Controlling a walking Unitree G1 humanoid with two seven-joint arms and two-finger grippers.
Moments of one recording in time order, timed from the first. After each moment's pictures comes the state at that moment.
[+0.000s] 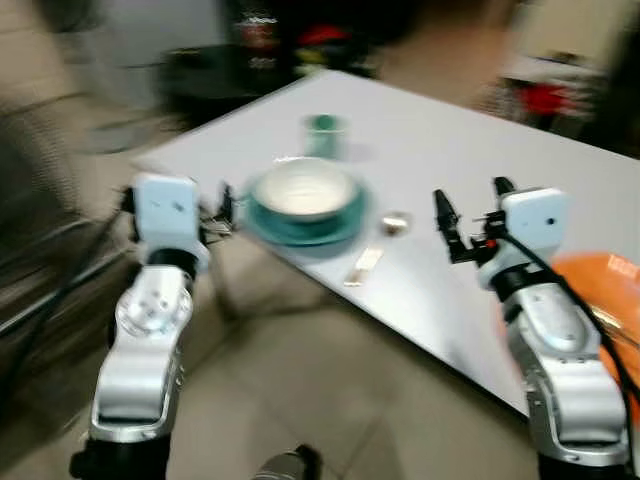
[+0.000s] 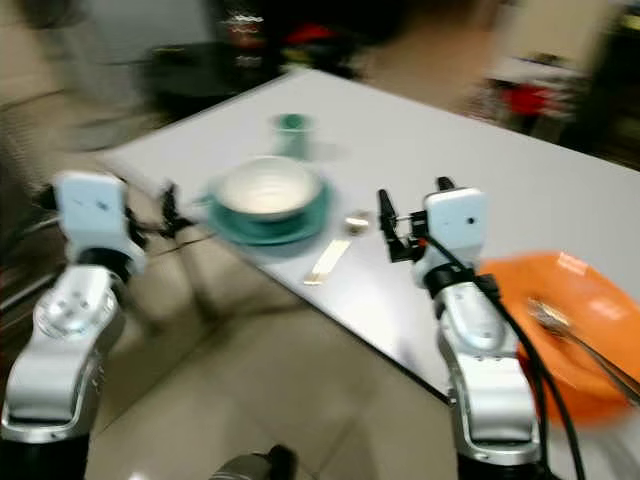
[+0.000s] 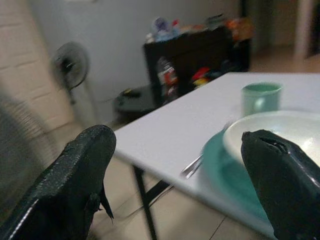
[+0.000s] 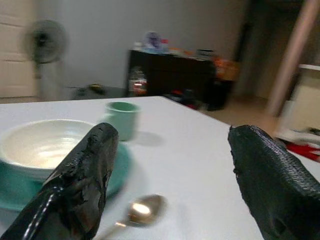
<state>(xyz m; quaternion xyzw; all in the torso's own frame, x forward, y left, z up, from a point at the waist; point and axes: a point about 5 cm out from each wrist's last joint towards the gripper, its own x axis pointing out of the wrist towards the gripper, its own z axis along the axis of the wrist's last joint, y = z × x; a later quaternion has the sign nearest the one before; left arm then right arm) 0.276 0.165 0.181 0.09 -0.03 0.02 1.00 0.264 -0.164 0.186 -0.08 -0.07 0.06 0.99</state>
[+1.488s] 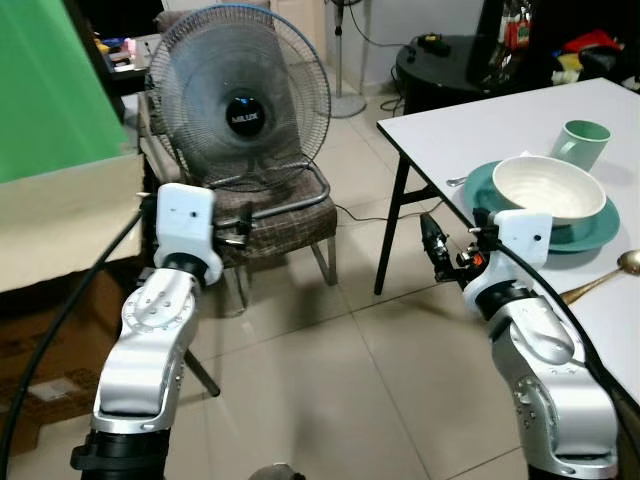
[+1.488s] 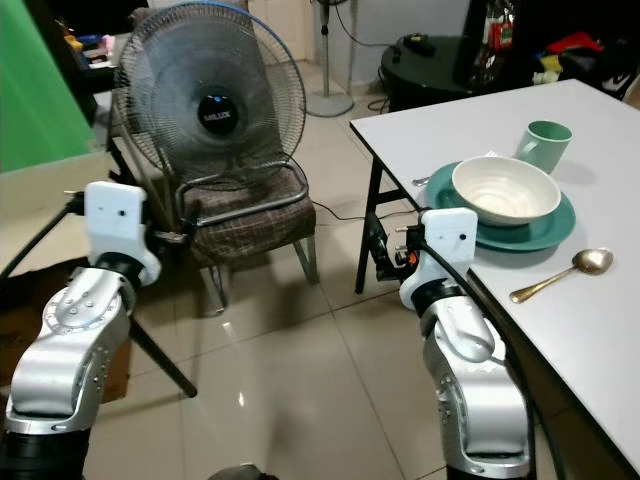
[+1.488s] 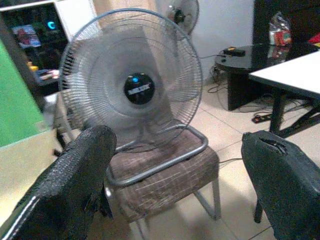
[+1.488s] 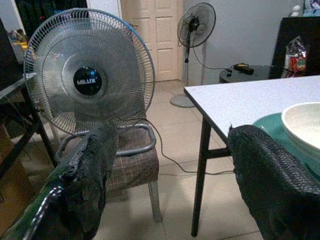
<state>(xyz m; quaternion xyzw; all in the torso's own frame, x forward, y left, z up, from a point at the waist) 0.284 0.164 0.170 0.07 0.00 -0.04 1.00 0.258 -0.160 0.165 0.00 0.01 0.07 1.00</state>
